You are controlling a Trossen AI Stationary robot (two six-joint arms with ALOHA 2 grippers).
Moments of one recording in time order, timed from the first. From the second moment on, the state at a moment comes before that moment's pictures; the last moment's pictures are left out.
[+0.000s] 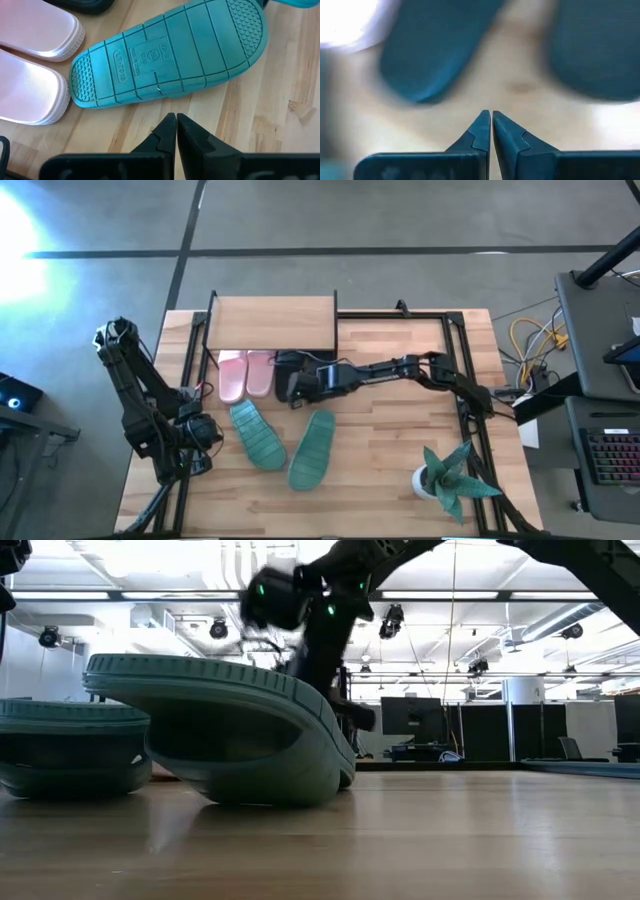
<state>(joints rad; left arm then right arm) -1.10 1.01 0.78 -1.15 -0.55 -1.40 -0.01 2.26 1.79 -0.67 0.20 1.11</state>
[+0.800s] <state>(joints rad) -1.10 1.01 0.78 -1.15 -0.55 -1.41 0.04 2.56 2.26 -0.72 0.55 1.08</state>
